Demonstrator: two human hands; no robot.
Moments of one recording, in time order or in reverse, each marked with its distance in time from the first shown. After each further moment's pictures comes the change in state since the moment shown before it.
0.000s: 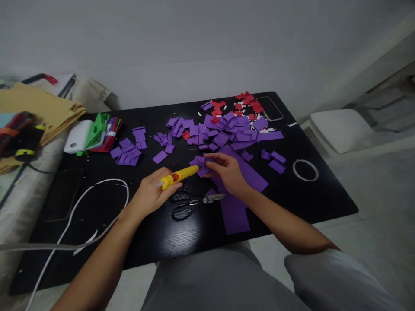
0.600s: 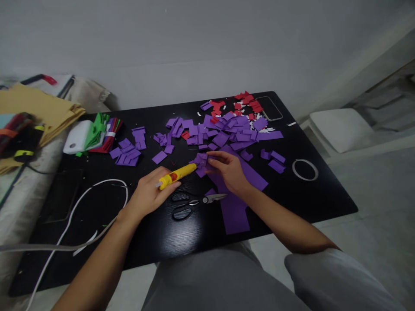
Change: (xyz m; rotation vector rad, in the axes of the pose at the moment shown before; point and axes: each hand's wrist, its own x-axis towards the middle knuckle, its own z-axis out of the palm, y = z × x) left_hand 0.001 -0.001 -0.002 0.039 0.072 0.107; right_hand 0.005 0.000 -0.003 0.053 0.029 -0.018
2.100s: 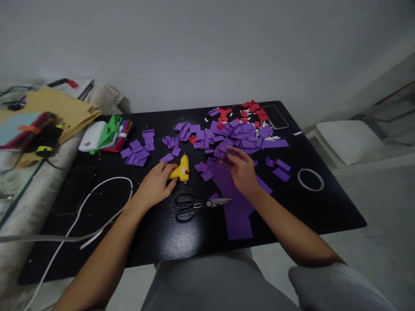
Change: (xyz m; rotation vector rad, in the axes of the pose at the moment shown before) left_hand -0.002 -0.031 0.010 0.264 -0.266 -0.304; right_hand 0.014 -0.012 -0.012 0.097 0.158 -0.107
